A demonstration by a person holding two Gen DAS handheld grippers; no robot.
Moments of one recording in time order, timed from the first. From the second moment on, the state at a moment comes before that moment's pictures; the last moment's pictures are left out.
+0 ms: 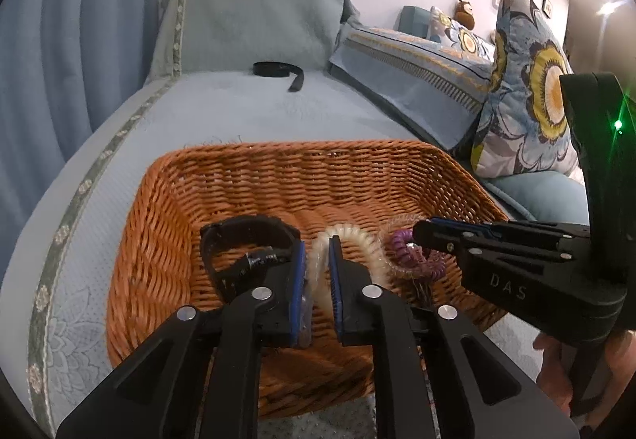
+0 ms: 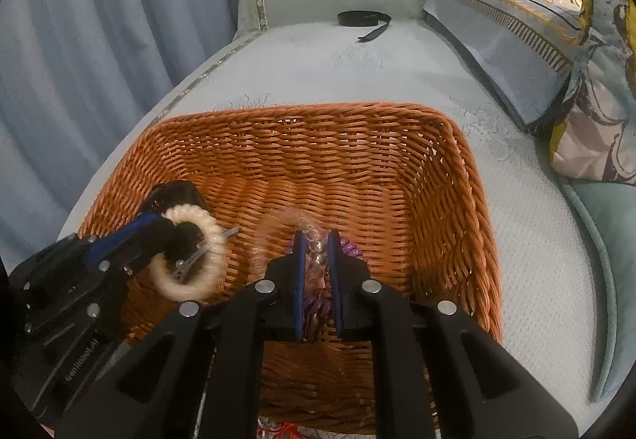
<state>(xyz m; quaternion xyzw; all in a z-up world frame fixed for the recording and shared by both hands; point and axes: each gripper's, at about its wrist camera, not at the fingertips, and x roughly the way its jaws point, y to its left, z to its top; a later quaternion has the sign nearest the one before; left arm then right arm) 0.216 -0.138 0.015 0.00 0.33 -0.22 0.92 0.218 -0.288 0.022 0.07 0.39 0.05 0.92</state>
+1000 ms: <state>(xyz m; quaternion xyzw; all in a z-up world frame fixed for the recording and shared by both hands) 0.046 -0.053 -0.004 -0.07 0.32 -0.26 0.91 0.030 -0.313 -0.005 0.08 0.28 0.03 0.95</state>
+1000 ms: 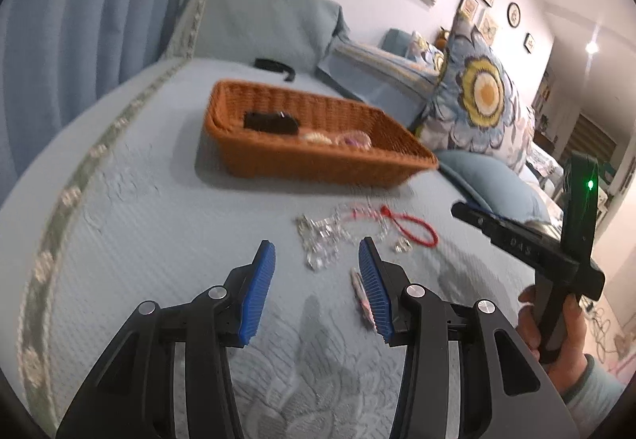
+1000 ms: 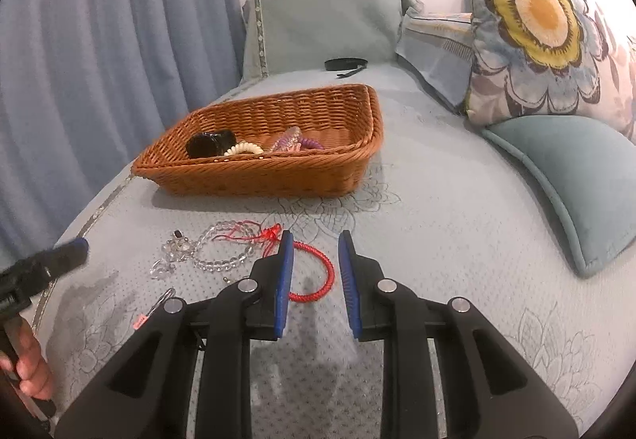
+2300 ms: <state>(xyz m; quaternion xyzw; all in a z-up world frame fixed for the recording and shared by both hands) 0.042 -0.111 -0.041 0.03 0.38 -0.24 0.89 0.078 -0.240 -0.032 0.00 0.41 0.11 0.91</state>
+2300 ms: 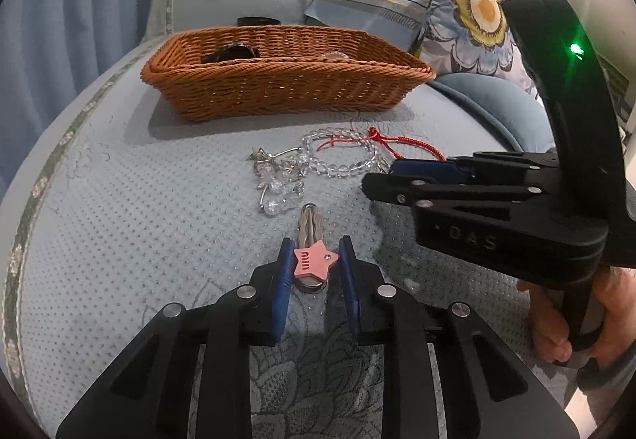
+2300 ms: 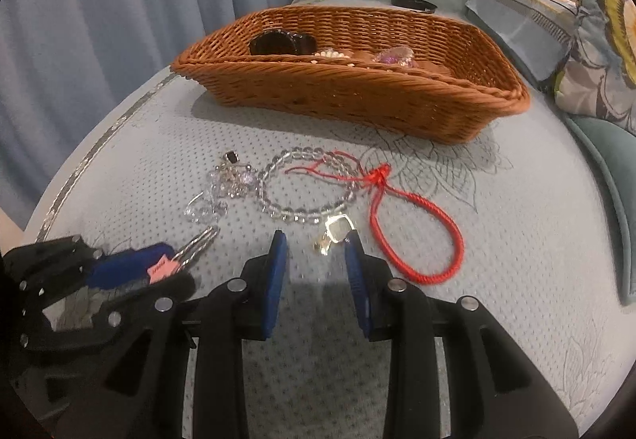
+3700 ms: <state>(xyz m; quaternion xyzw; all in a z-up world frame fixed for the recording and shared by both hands) 0.043 -0.105 -0.039 0.01 0.38 -0.26 0.89 0.063 -0.245 -0.030 0.07 0.41 0.10 0.90</state>
